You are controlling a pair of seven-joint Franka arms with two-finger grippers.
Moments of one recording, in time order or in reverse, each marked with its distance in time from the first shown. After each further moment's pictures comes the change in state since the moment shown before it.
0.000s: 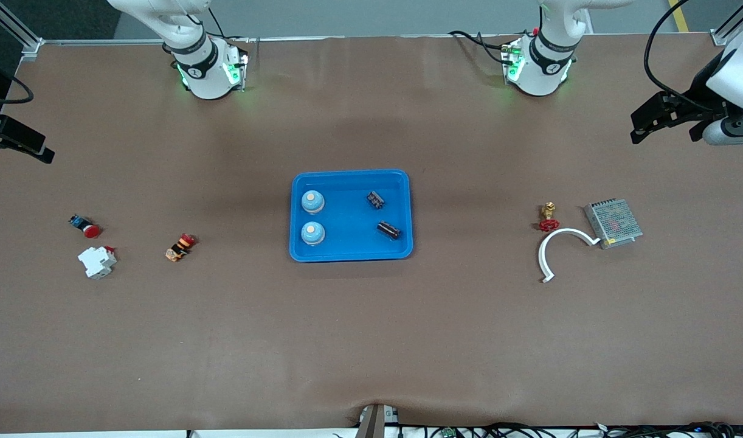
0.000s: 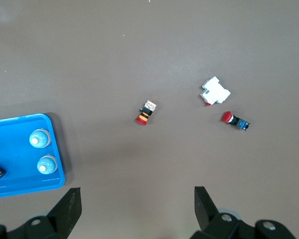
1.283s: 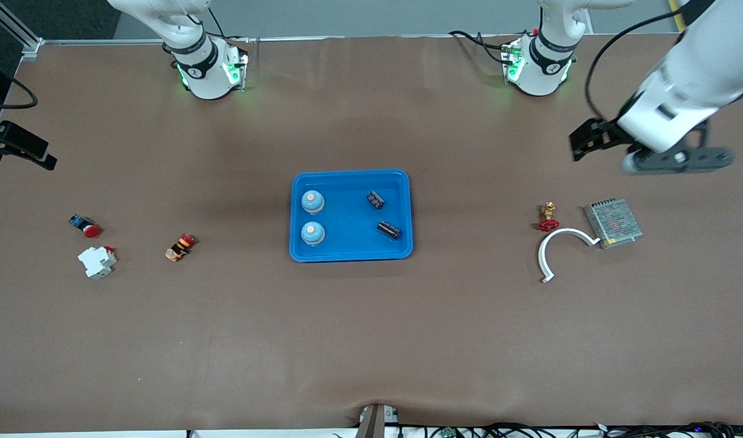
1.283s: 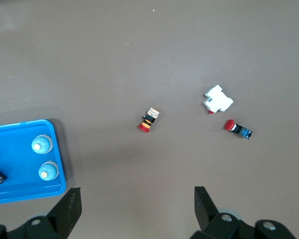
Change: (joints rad) left arm -0.039 0.137 -0.141 -0.001 -0.012 0.051 -0.202; right arm 0.008 -0.001 0.007 -0.012 0.000 0.038 0.000
